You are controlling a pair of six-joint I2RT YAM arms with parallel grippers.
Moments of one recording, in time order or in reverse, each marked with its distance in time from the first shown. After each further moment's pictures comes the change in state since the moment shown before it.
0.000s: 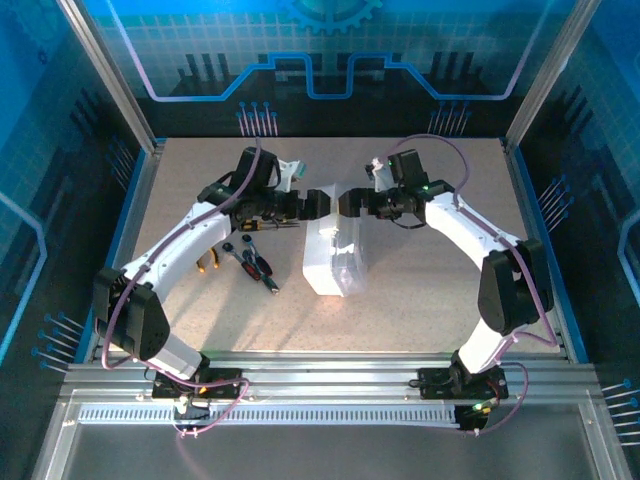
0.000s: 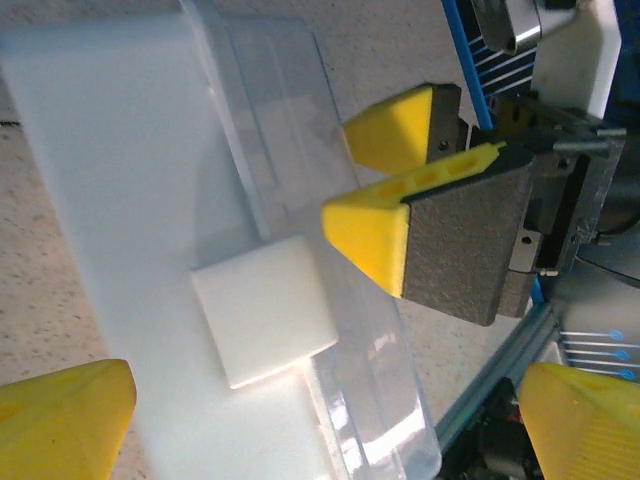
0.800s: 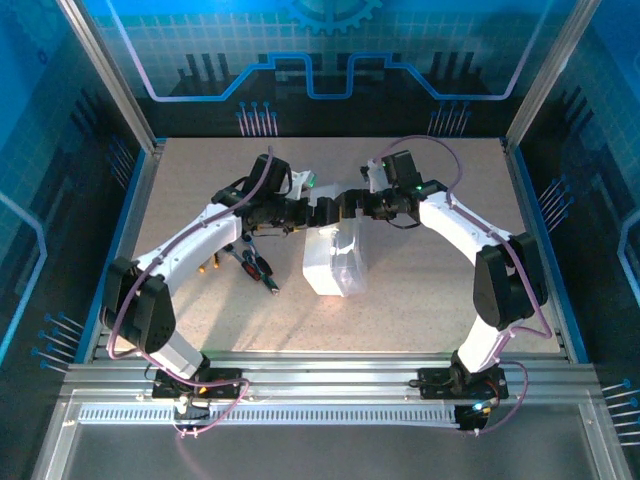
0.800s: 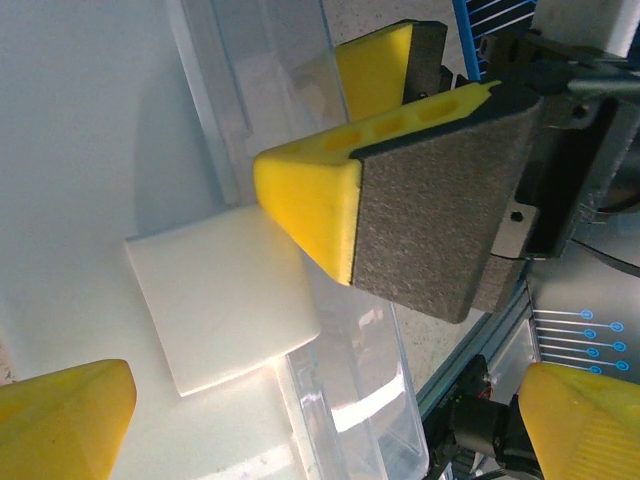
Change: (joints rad) left arm -0.046 0.055 -0.023 0.037 0.038 -0.067; right arm 0.016 0.043 0.006 0.025 0.010 0.000
